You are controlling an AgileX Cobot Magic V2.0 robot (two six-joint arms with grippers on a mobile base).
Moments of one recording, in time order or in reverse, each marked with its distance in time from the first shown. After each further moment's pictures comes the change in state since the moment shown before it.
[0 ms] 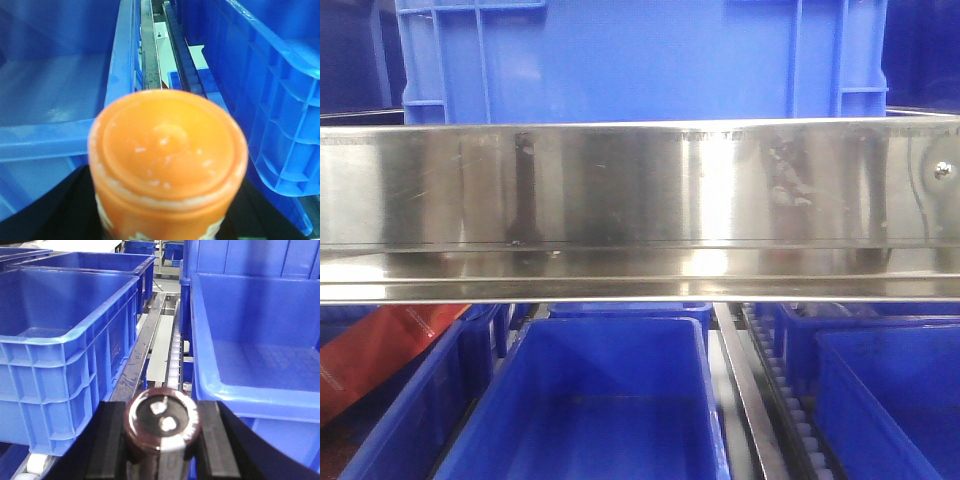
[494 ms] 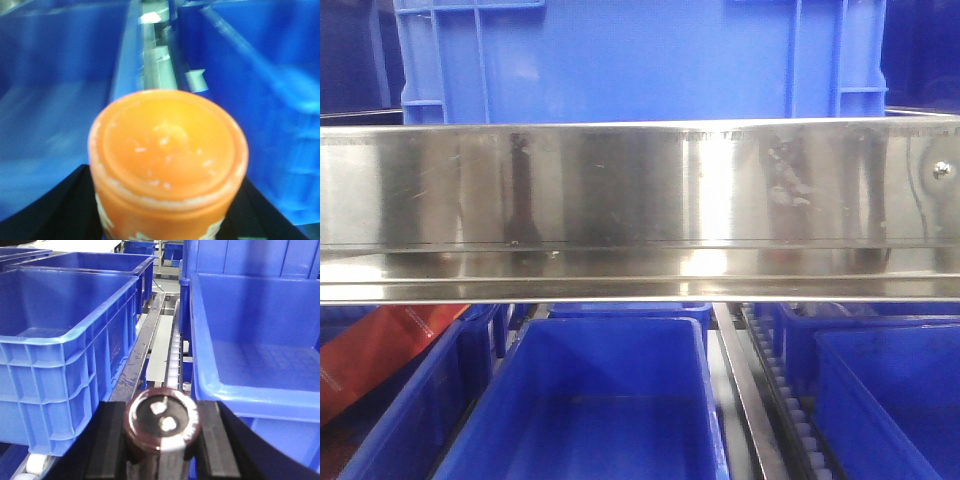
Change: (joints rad) left arm -0.087 0.035 -0.043 0.010 -0.081 0.000; right arm 0.000 0.000 0.000 0.000 0.000 0.000
